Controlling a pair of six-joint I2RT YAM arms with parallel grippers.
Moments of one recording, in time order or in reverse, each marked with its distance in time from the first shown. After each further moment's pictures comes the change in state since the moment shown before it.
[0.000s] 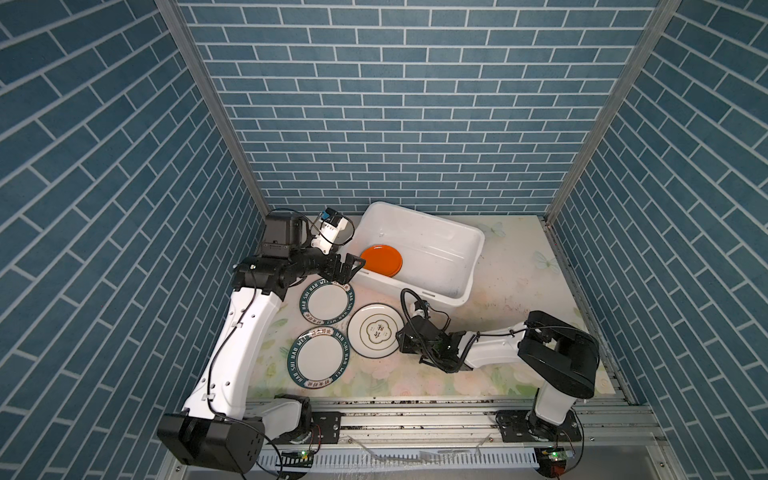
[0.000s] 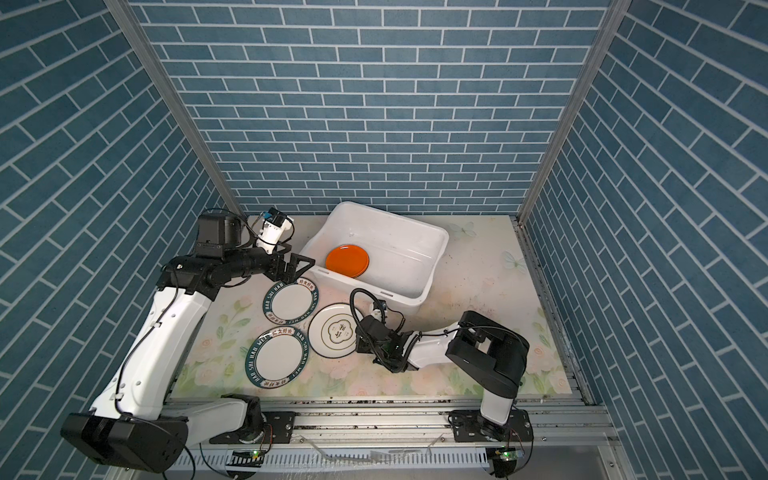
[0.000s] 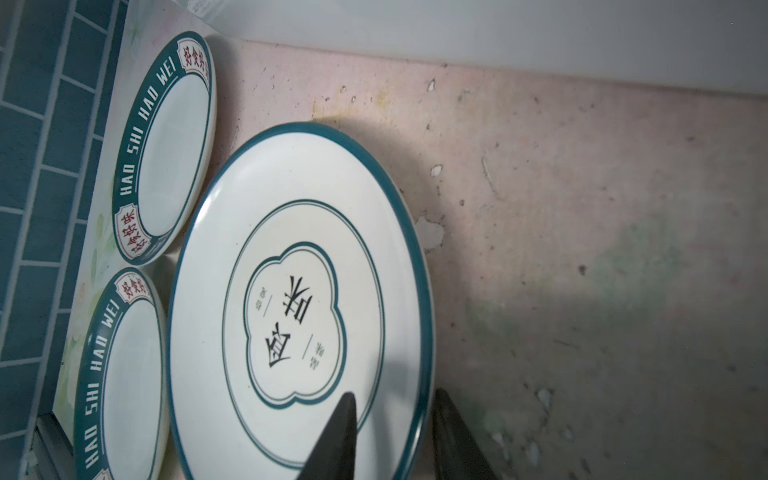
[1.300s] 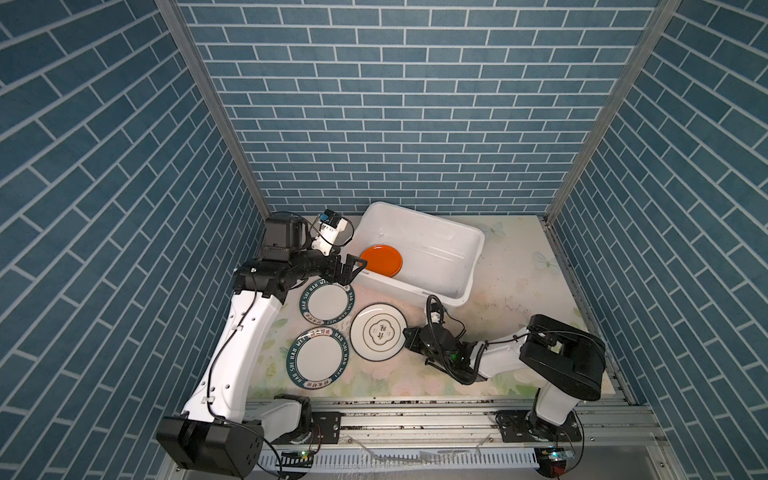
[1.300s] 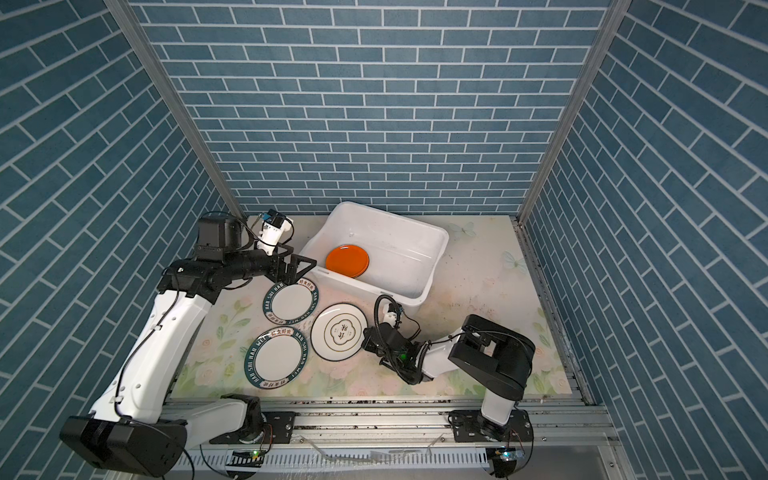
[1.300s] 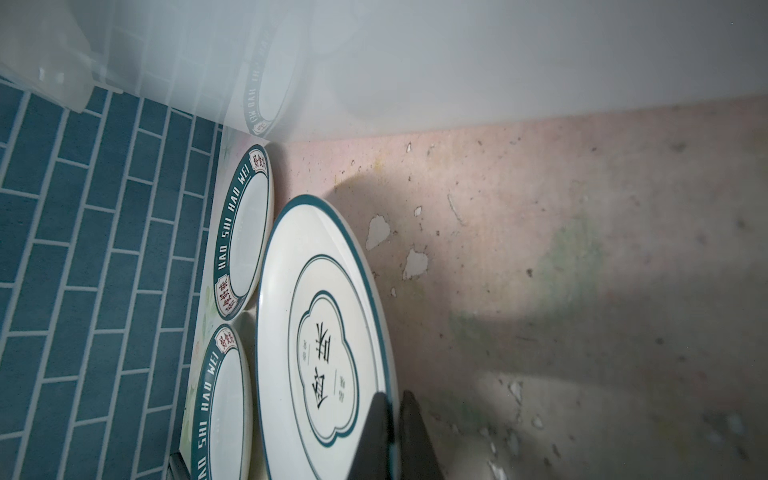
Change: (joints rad) left arm 0.000 -0.016 -0.027 0.030 0.033 -0.055; right arm -0.012 -0.049 -0.198 0.348 0.046 0.146
